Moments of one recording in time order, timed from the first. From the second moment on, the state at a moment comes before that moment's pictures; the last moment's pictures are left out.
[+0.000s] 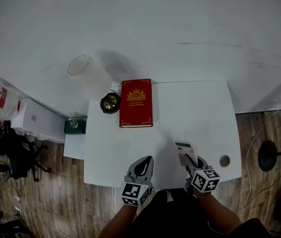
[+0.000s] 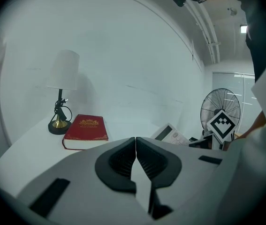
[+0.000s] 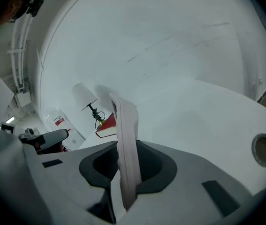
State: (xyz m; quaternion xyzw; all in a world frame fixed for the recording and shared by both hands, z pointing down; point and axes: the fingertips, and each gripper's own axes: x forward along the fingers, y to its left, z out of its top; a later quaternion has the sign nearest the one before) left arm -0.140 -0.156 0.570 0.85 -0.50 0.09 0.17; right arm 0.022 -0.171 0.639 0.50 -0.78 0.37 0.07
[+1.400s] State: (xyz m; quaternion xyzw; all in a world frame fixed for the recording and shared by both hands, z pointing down) left arm -0.110 -0.154 0.583 0.85 -0.48 0.10 0.18; right arm 0.032 -0.166 0.705 0.52 -0.73 0.42 0.16
